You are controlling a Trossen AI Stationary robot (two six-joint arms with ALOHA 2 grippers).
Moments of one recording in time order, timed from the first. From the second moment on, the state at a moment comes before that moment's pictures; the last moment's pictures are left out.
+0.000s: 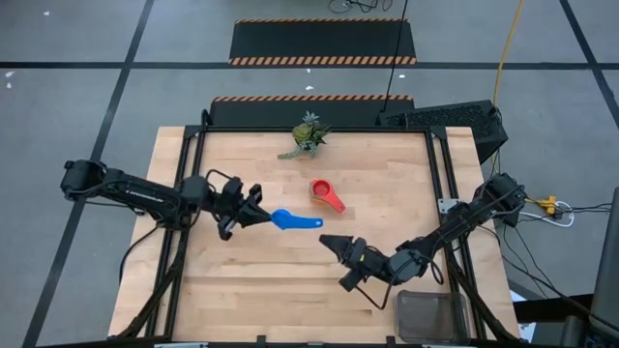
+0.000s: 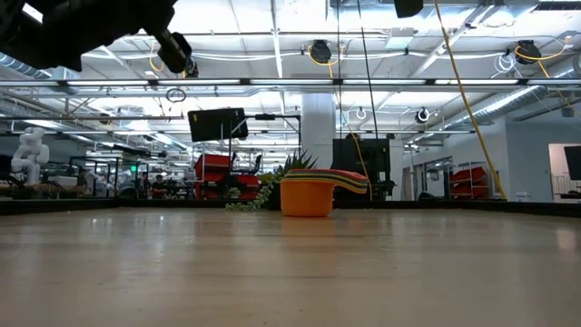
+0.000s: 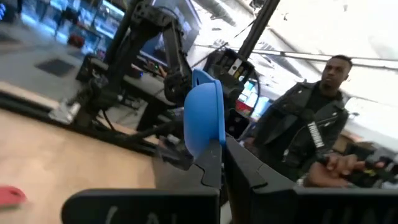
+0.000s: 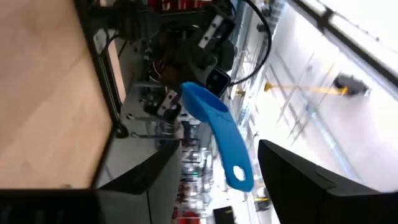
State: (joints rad) left arm -0.04 1.07 0.31 0.99 0.31 -0.56; right arm 0.58 1.65 0.92 0.88 0.99 -1.73
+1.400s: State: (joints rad) left arm -0.18 1.07 0.31 0.86 0.22 -0.90; right arm 0.54 1.65 0.89 0.76 0.78 -2.22
